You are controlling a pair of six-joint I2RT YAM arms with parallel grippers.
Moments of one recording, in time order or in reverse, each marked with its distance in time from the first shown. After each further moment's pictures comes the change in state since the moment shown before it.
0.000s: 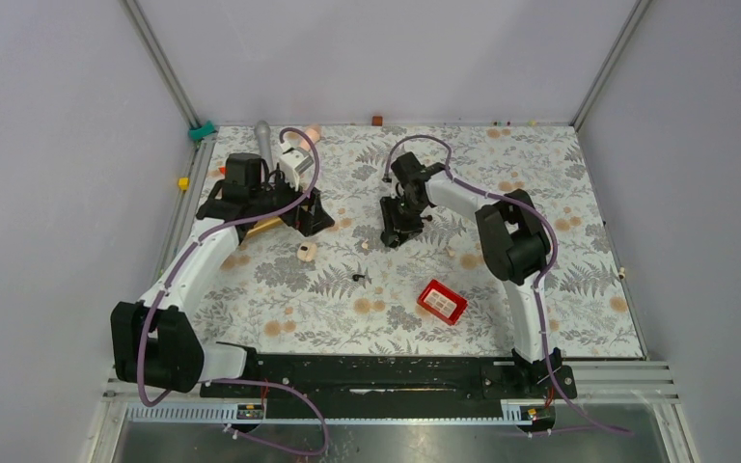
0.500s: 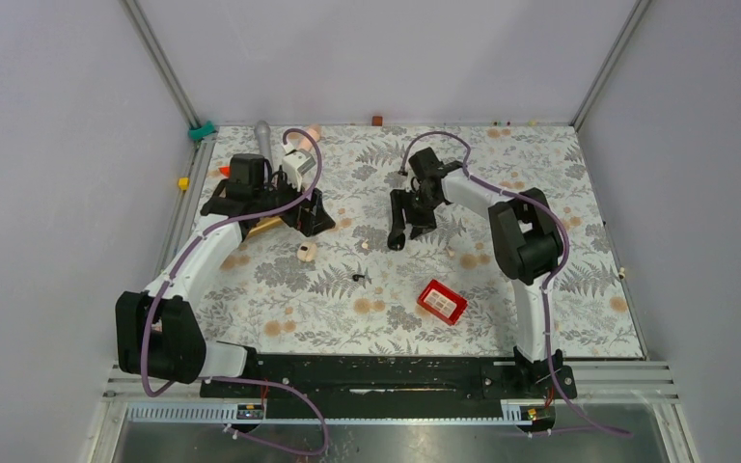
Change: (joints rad) left arm 0.000 0.038 0.000 0.000 0.002 0.000; right arm -0.080 -0.055 -0.087 0.075 -0.041 0.006
